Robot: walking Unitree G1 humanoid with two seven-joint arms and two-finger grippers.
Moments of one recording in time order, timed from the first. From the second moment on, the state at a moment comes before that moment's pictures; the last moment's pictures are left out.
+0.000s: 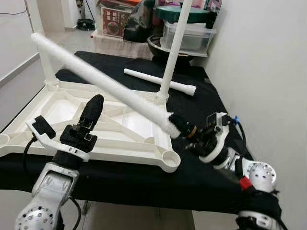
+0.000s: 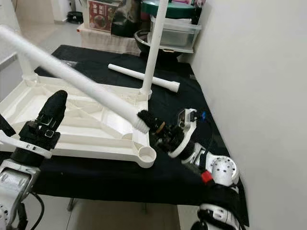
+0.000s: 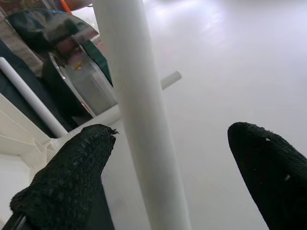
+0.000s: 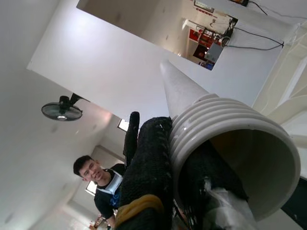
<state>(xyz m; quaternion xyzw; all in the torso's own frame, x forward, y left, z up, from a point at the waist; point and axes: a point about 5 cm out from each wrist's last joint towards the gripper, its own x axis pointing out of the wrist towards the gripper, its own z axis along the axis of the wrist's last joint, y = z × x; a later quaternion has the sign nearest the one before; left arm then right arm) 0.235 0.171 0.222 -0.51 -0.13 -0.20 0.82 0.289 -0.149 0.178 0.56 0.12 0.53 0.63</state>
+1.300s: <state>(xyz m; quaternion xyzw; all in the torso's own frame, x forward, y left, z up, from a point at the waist) 0.237 0.191 0.234 -0.58 -0.15 -0.21 0.78 0.262 -0.128 0.173 0.52 0.17 0.59 0.60</state>
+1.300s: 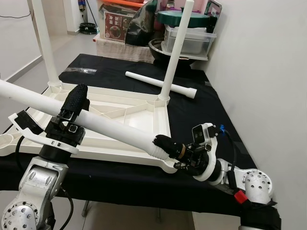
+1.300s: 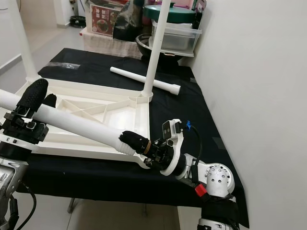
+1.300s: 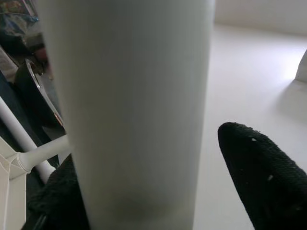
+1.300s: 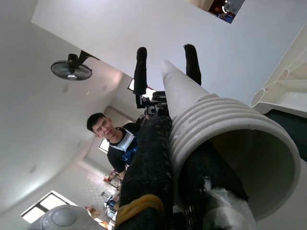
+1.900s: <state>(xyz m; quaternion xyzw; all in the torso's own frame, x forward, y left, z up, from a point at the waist) 0.238 0.197 0.231 -0.58 -0.15 -0.19 0.77 0.261 -0.126 0.173 0.51 0.17 0.59 0.60</state>
